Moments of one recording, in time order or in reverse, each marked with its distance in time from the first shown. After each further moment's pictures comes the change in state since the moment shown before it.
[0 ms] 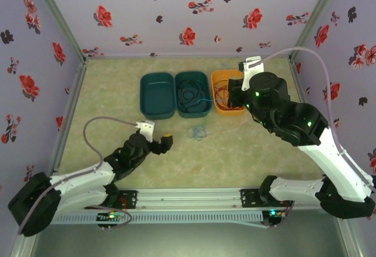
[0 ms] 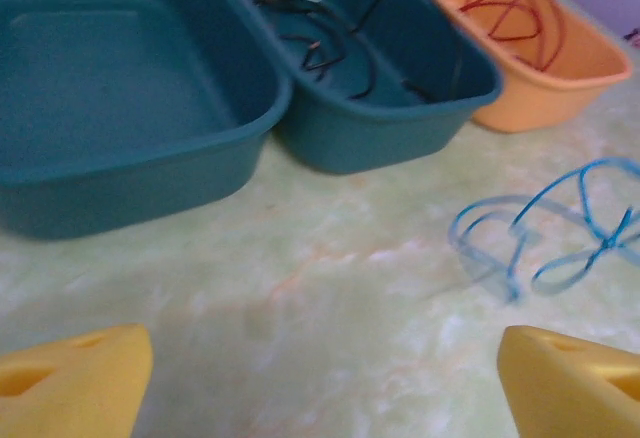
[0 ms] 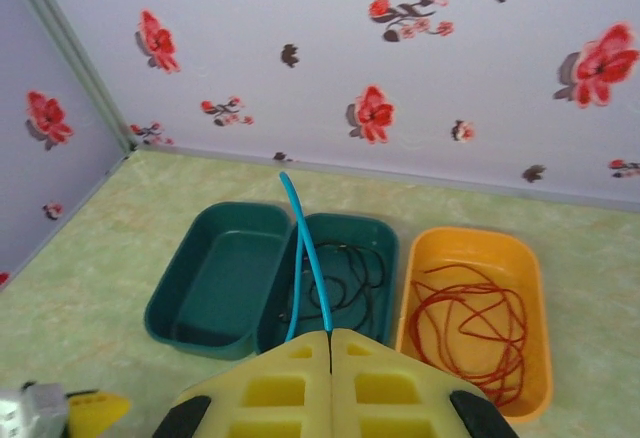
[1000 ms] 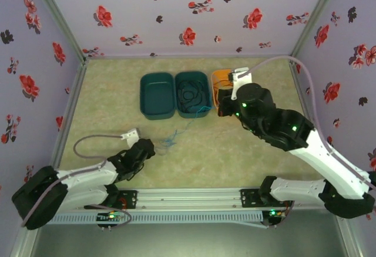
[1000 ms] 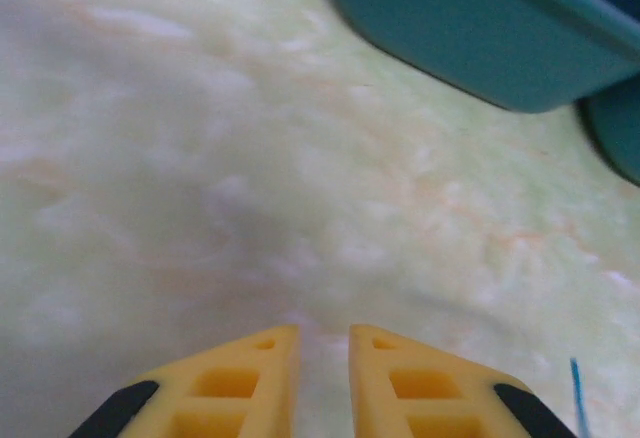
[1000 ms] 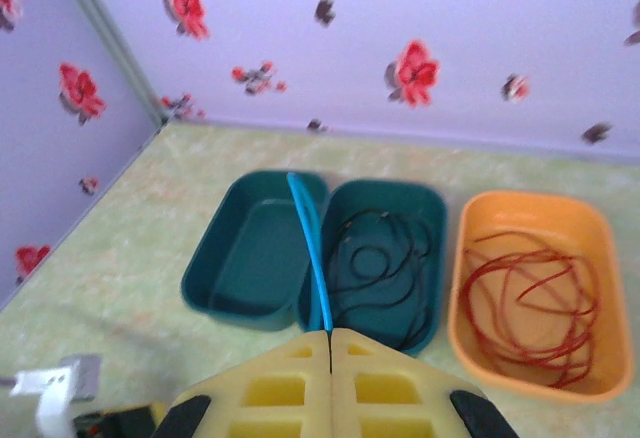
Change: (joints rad) left arm -0.016 0.027 -0.046 -0.321 -0.298 -0.693; right arm 0.076 -0.045 -0.165 0.098 0.033 0.076
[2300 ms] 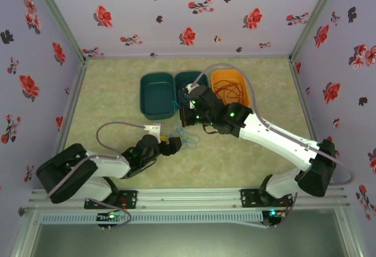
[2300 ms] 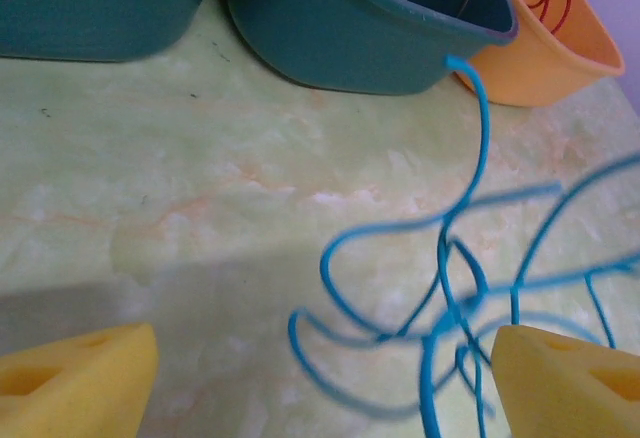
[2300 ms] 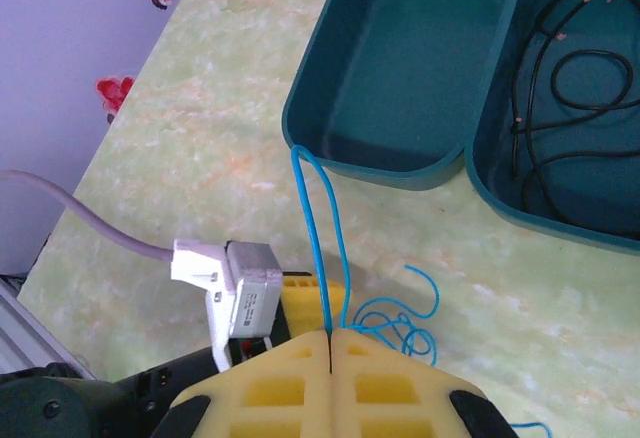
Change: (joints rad) left arm -0.031 0.367 0.032 0.654 0.356 0.332; right arm -0.018 0.333 -0.155 0.219 -0.445 0.191
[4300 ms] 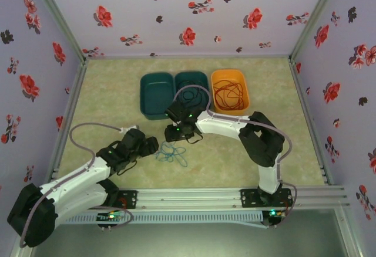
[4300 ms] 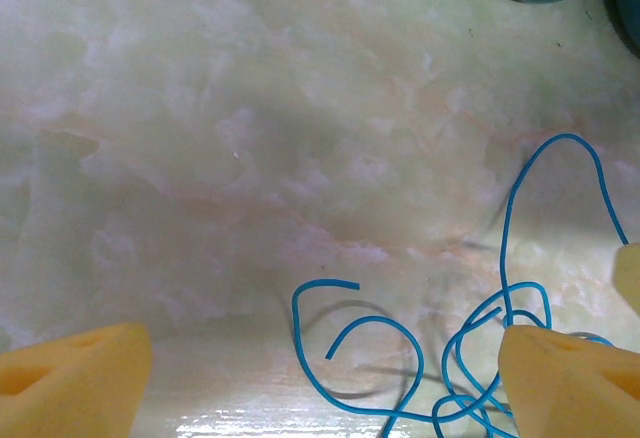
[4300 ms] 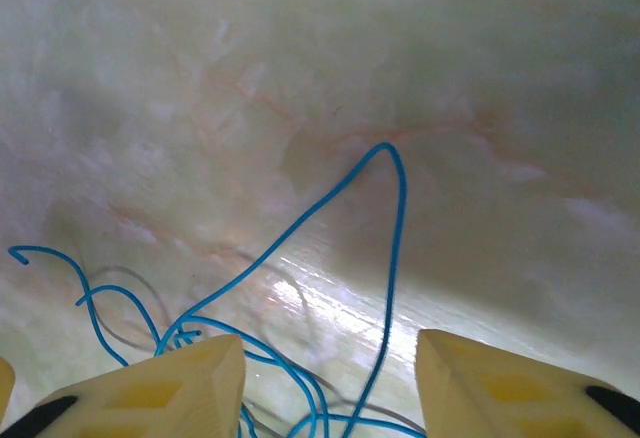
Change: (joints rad) left arm 0.194 -0.490 0.145 -1.074 -0.037 -0.156; right arm -0.011 0.529 0.015 0.064 -0.170 0.061
